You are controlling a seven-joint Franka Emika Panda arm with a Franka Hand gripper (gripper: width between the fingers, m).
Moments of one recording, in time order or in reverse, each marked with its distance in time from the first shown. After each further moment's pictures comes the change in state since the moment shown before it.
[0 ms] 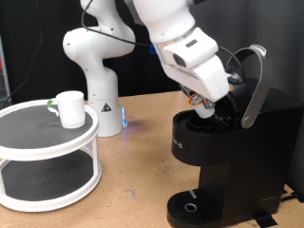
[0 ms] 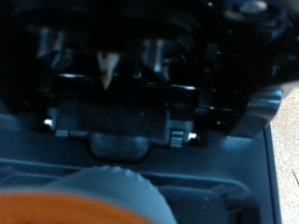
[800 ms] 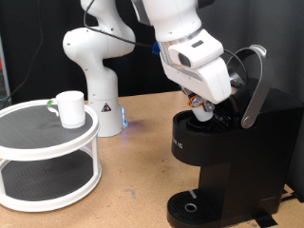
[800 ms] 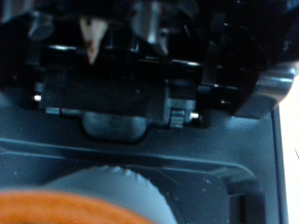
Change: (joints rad) arm -0.001 0.007 0.020 0.002 -0.087 0.020 0.049
